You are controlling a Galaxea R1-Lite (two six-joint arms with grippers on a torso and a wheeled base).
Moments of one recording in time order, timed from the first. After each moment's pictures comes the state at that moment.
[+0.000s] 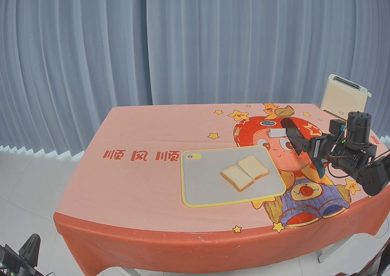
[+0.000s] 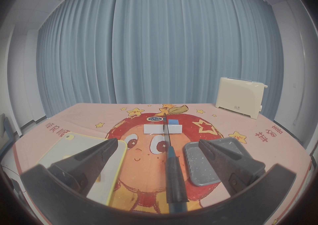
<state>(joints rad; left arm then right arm) -0.09 0.08 -0.02 -0.01 0.01 -0.01 0.21 1.78 -0.60 -0.83 -0.13 0.07</state>
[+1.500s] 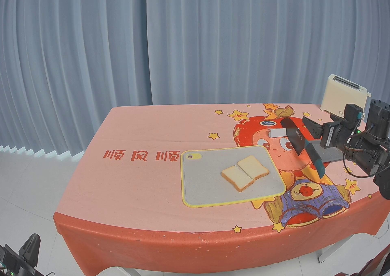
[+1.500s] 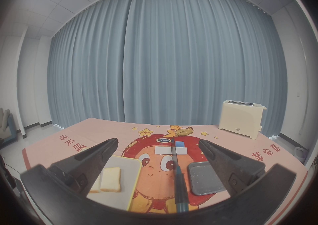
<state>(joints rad) -0.09 0.08 -0.02 -0.01 0.01 -0.01 0.26 1.58 -0.57 -0.84 -0.12 0.03</state>
